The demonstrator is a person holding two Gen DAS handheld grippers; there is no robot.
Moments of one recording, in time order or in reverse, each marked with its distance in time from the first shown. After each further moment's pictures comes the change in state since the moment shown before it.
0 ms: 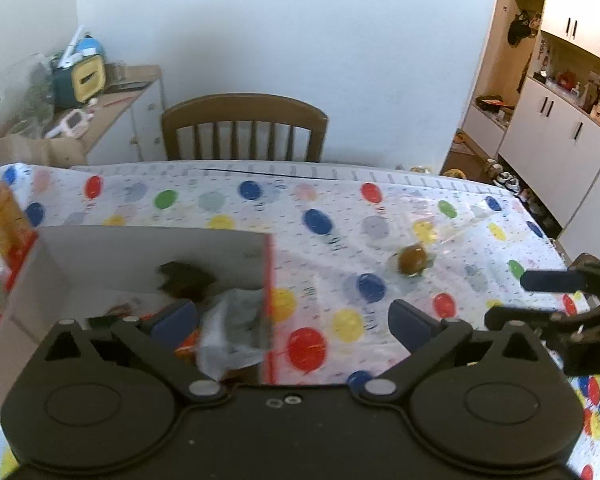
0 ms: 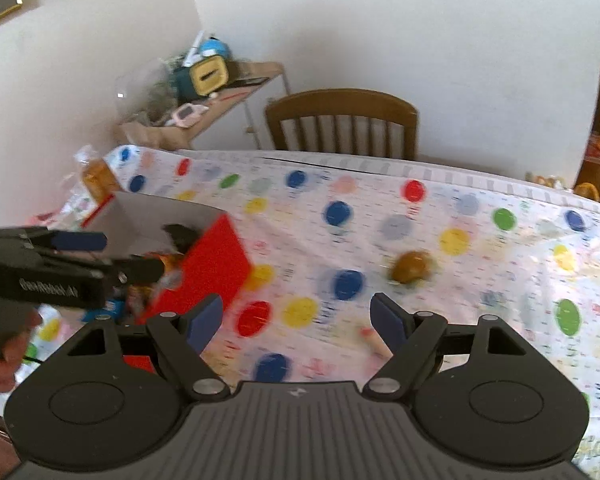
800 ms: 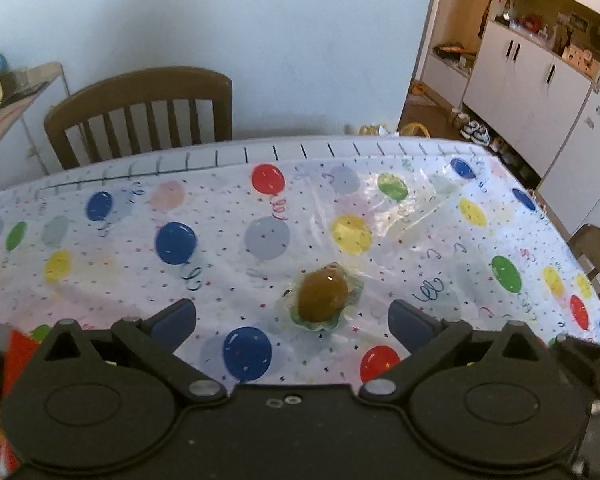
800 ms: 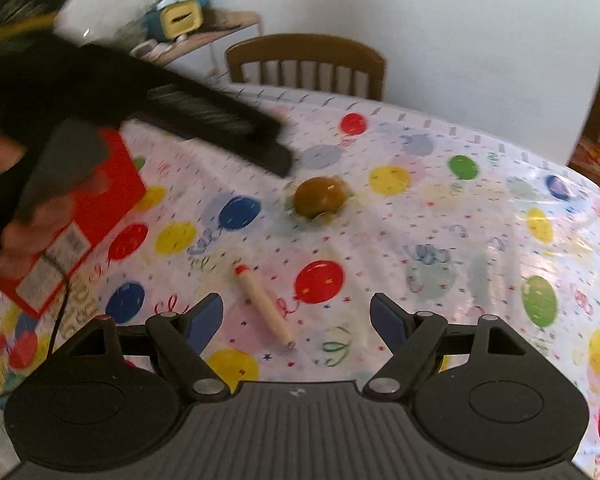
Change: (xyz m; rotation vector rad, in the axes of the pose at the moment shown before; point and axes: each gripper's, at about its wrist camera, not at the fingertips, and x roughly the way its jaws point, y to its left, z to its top) left arm 0.156 -0.121 0.037 0.133 0.112 -0.076; right arm 0.074 -0.088 -0.050 -0.128 0.098 -0.052
